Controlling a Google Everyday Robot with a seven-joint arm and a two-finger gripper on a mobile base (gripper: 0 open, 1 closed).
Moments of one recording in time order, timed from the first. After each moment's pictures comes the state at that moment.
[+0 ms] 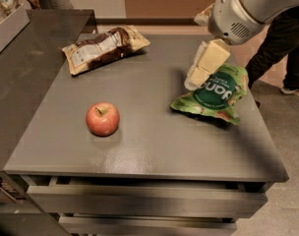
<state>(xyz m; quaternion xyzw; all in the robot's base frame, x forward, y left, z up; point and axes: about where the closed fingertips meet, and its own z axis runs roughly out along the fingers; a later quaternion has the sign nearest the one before) 0.548 -0.103 0.983 -0.62 0.72 0.06 0.31</state>
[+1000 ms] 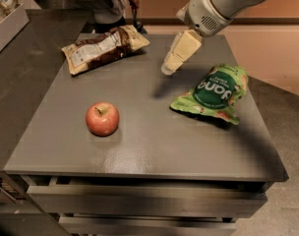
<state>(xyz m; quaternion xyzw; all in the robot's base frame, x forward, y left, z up) 0.613 -0.065 0.970 -0.60 0.72 0.09 0.34</state>
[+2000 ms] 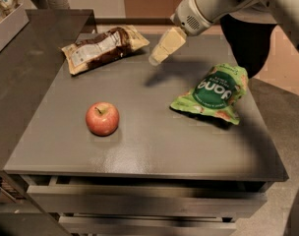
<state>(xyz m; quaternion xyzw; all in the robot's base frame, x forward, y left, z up) 0.673 -0.045 0.948 -0.55 0.75 0.14 0.35</state>
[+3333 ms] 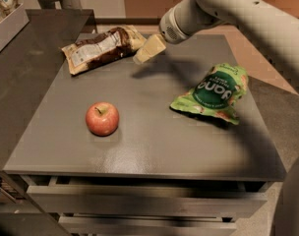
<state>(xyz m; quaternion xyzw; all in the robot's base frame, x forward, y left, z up) 0.729 -0.014 0.916 -0.48 0.77 0.12 0.41</state>
